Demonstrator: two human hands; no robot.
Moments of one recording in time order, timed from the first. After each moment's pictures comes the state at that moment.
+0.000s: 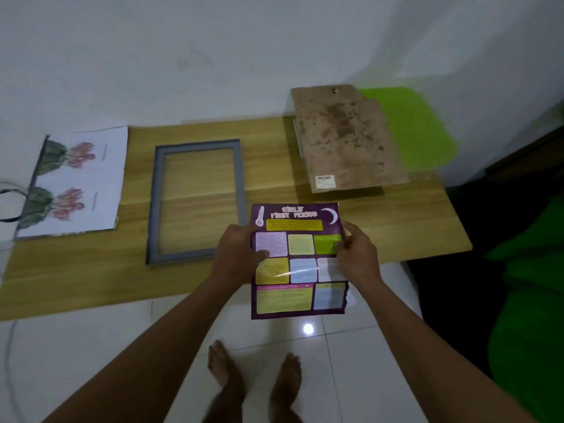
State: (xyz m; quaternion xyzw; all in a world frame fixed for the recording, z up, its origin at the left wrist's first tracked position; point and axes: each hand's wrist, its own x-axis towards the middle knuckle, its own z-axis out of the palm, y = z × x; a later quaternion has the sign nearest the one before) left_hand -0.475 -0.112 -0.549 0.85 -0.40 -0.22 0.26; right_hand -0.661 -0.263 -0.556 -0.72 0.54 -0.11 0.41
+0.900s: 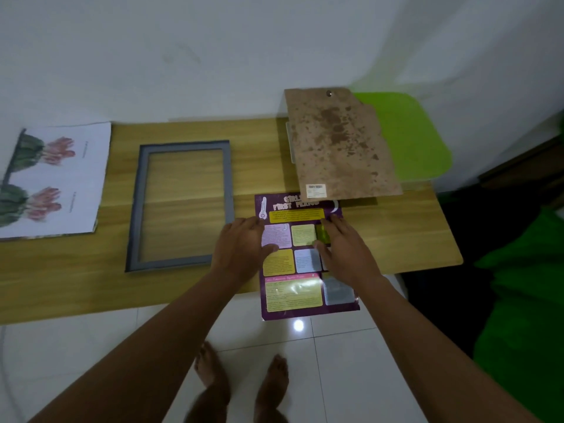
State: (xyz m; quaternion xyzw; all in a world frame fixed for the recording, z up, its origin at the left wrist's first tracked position) left_hand -0.474 -0.157 -0.556 0.83 -0.53 -0.10 0.12; right_hand -0.655 -0.306 -0.559 -0.91 0.35 0.03 0.22
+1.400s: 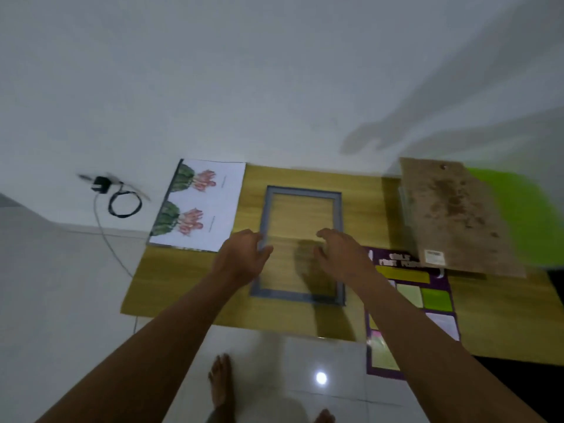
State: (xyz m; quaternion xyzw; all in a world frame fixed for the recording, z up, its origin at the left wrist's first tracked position) left_hand -0.288 -0.006 -0.498 0.89 -0.39 -0.11 0.20; right_hand -0.425 -0.197 -0.487 -0.93 0.25 0.07 0.25
